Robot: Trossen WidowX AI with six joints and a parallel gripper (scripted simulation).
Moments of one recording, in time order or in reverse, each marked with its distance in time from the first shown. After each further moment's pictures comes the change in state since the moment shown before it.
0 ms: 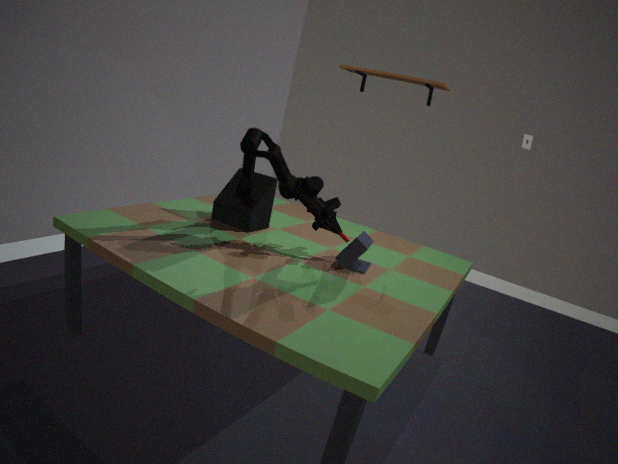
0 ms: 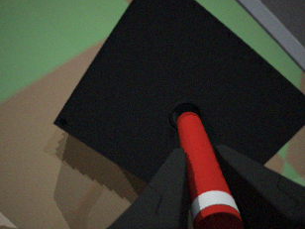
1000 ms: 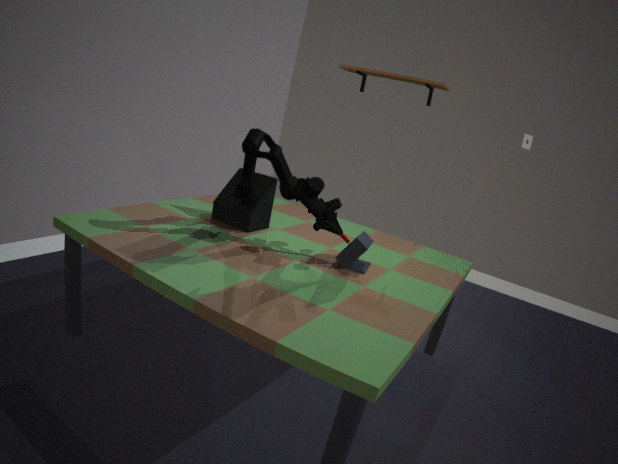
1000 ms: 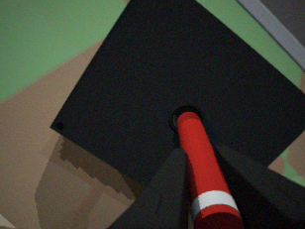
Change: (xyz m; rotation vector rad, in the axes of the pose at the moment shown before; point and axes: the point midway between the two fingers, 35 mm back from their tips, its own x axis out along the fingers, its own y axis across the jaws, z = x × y) arm 0.004 0.000 0.000 0.005 0.003 -0.006
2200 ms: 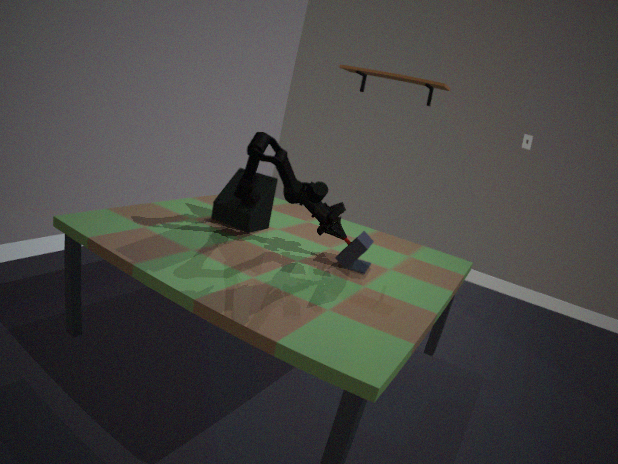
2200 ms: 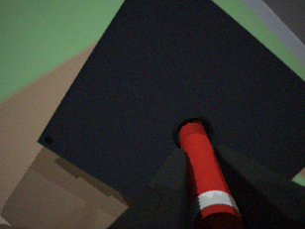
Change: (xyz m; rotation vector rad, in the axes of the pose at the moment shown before) arm 0.021 0.001 0.000 0.000 0.001 0.002
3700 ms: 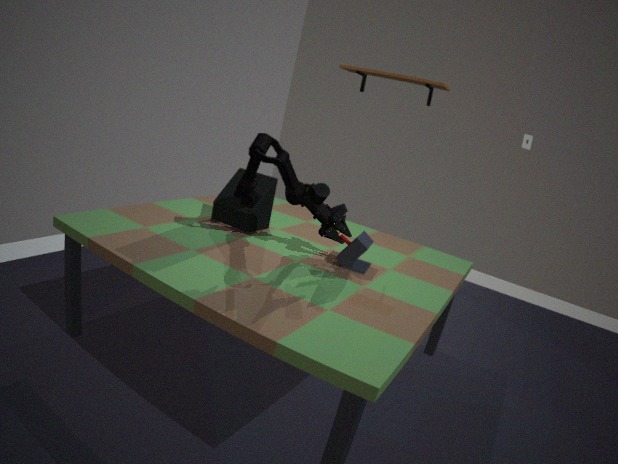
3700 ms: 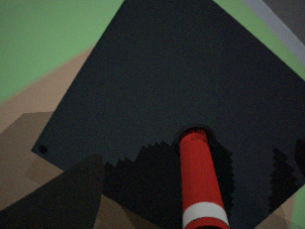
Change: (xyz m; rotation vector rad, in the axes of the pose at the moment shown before) arm 0.008 0.000 0.001 -0.002 -0.002 0.001
